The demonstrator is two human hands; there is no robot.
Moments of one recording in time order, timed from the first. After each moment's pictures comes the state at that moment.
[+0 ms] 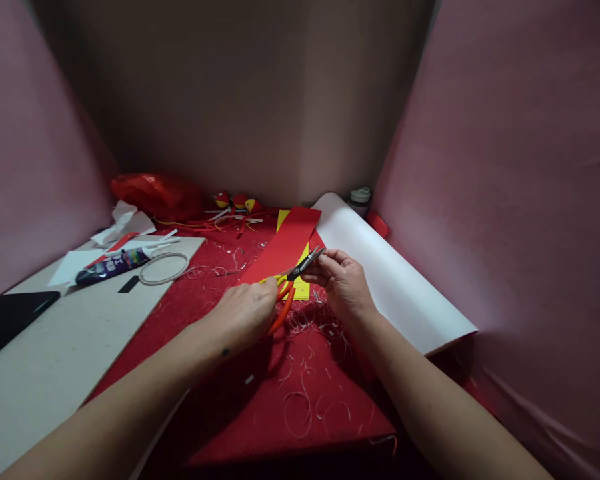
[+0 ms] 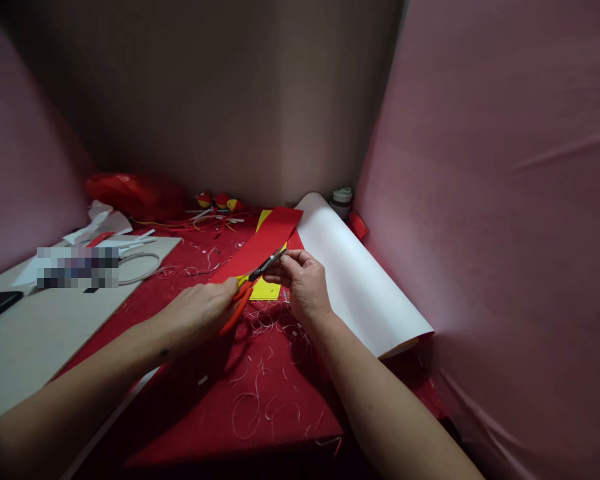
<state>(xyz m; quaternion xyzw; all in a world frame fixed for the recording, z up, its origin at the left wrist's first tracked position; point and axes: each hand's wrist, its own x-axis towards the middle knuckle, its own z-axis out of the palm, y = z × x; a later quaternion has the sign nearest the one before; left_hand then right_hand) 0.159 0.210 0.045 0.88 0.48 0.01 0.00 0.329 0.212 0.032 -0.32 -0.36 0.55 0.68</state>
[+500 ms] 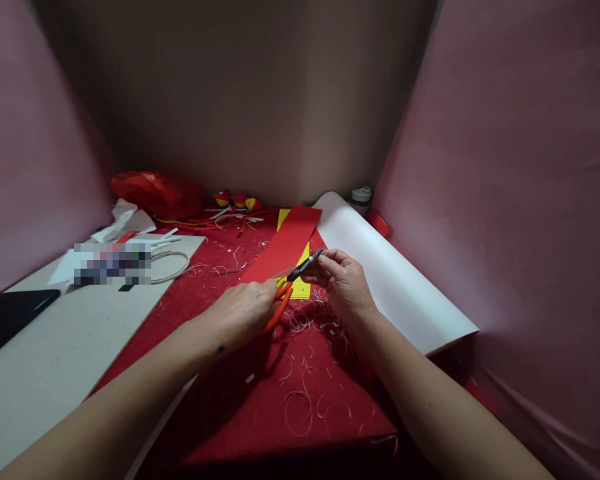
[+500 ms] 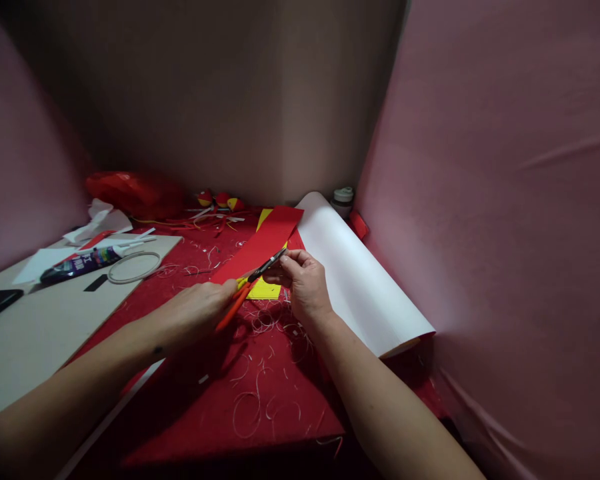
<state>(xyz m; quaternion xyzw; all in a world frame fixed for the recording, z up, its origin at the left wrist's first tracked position) 0.156 0.210 0.051 0.88 0.48 -0.02 0.06 0.328 0.212 0.033 -0.35 -0.36 0.55 0.67</state>
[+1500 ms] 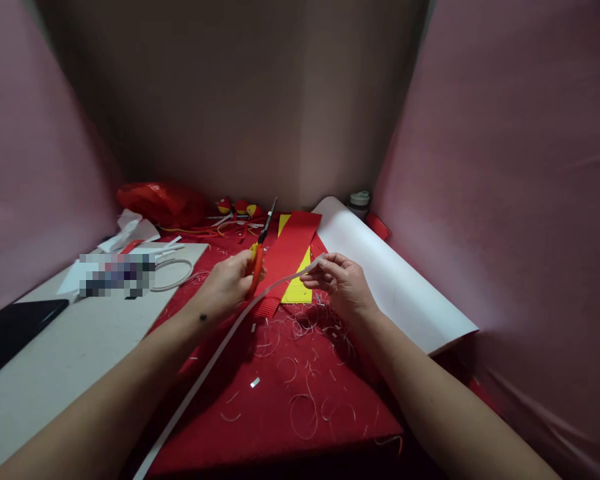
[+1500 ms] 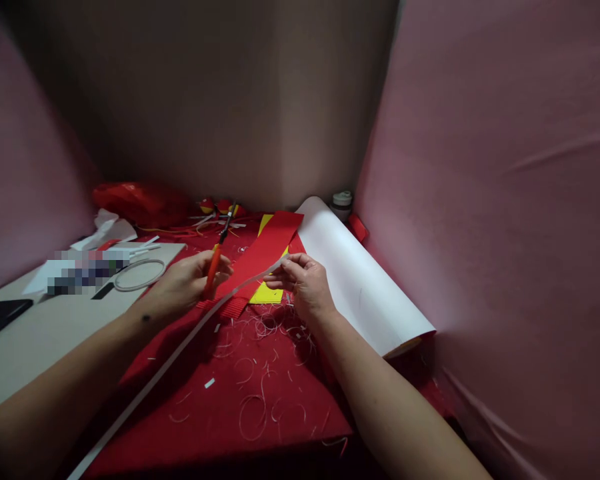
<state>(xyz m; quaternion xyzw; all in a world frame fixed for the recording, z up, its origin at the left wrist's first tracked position) 0.136 0.241 0.060 0.76 0.51 0.31 0.28 0.333 0.213 0.030 -0.34 -0.39 0.56 0.65</state>
